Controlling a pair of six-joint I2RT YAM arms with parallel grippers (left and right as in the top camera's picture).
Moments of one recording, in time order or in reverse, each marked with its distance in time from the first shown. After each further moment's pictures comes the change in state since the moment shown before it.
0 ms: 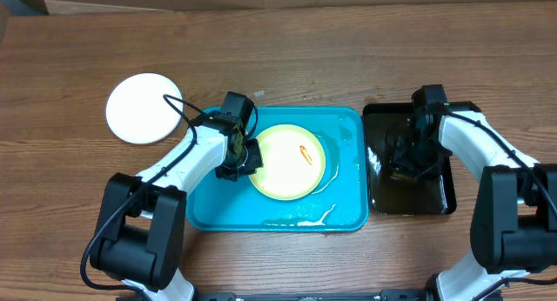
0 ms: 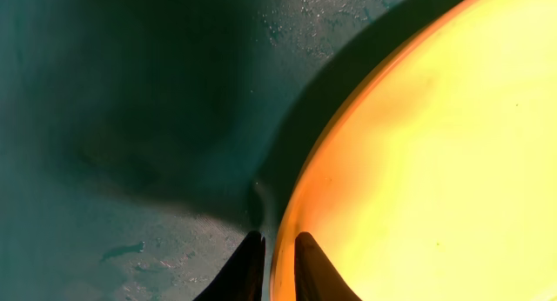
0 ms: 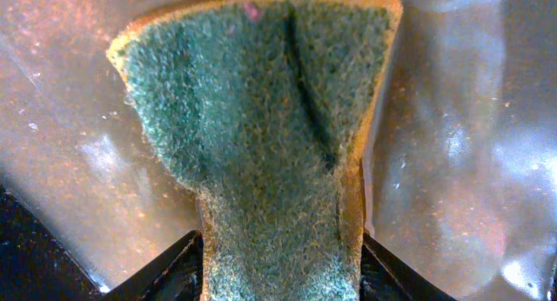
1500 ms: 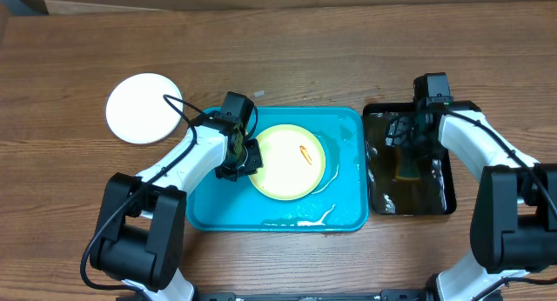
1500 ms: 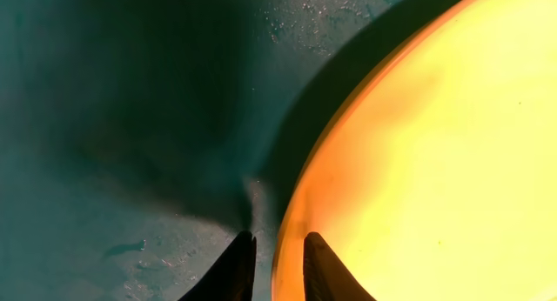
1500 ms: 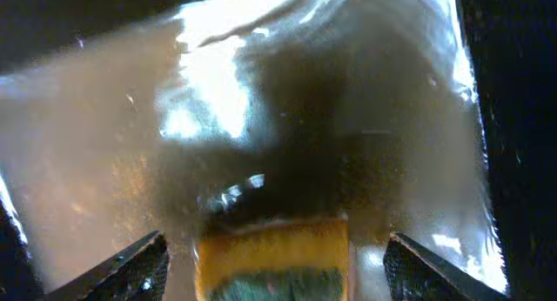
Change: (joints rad) left arm 0.000 0.000 0.000 -0.003 0.000 0.000; right arm 0.000 0.000 0.017 0.225 0.104 -0.003
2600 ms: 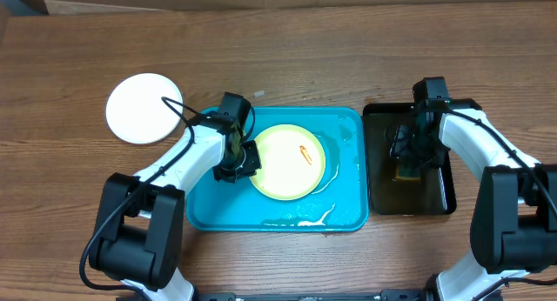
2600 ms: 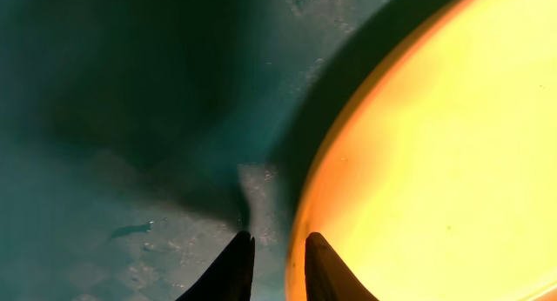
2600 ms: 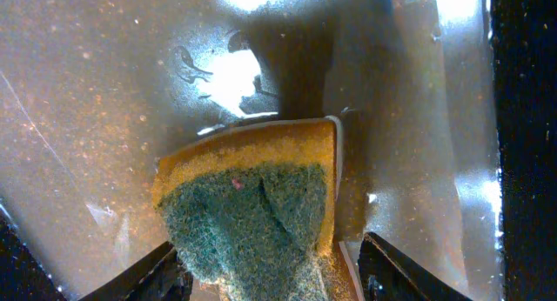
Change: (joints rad) left arm 0.023 0.000 0.000 -0.034 0.036 0.000; right arm 0.000 0.000 0.005 -0.130 -0.023 0.003
